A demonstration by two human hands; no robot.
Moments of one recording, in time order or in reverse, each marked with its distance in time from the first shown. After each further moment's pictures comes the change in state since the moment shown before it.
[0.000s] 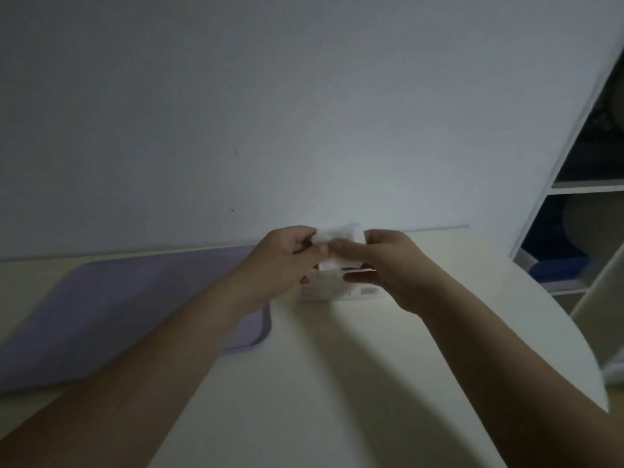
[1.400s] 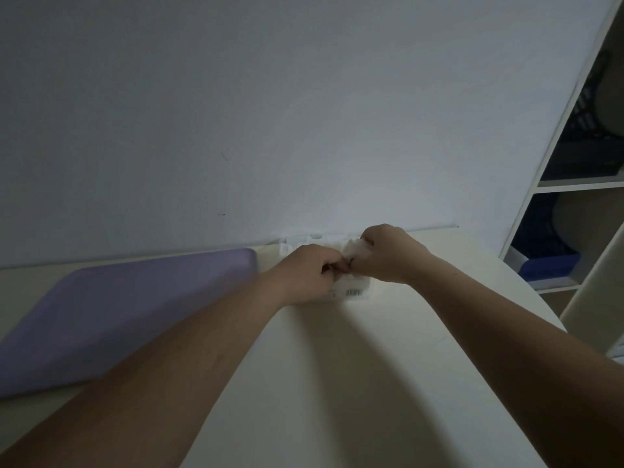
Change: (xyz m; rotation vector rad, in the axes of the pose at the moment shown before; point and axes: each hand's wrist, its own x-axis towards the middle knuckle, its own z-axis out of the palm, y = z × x) left_hand 0.036 -0.015 0.049 0.563 -0.206 0.188; right_hand 0.030 0.005 -0.040 -1.047 0.150 -0.005
